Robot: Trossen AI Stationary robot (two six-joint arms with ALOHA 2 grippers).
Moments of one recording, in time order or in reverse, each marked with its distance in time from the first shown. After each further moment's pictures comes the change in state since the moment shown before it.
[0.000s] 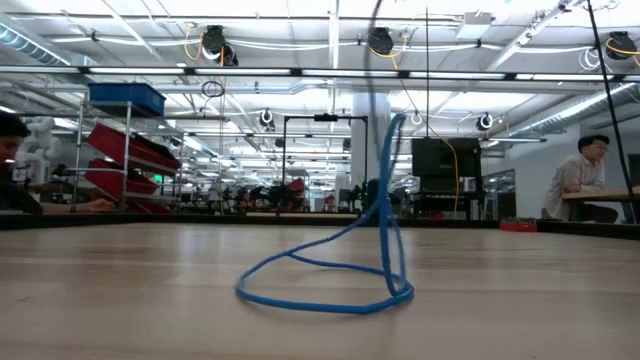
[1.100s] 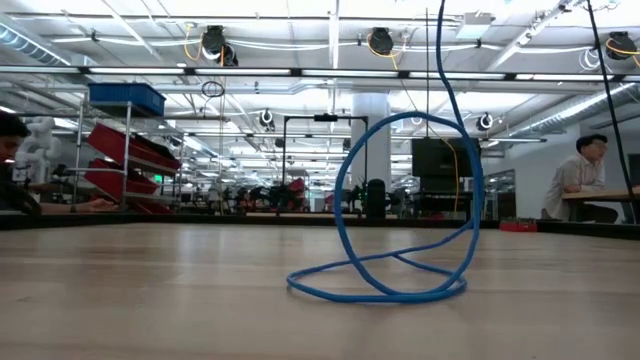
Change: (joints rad) left arm 0.173 0.176 -0.027 0.020 0.090 0.025; right arm 0.062 -0.004 0.000 0.072 0.082 -0.079
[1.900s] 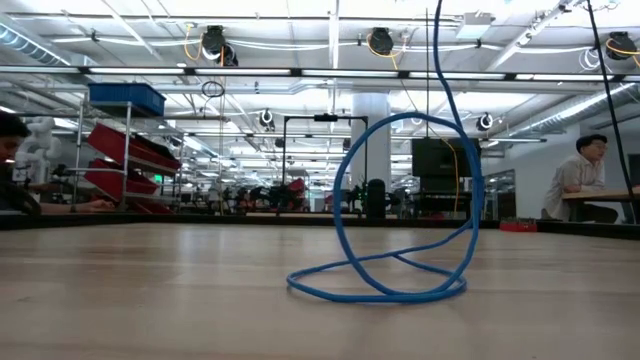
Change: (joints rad) left arm 0.028 0.000 0.000 -0.031 0.106 -0.045; right arm 0.000 0.000 0.000 0.000 0.001 0.000
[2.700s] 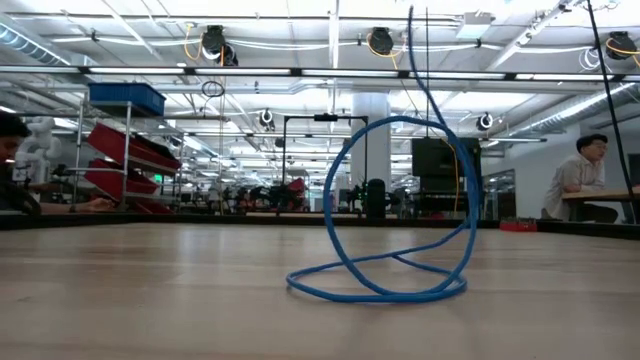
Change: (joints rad) left arm -0.020 -0.014 0.000 -0.102 -0.112 0.018; right arm 0.005 0.000 0.000 -0.030 -0.007 0.005
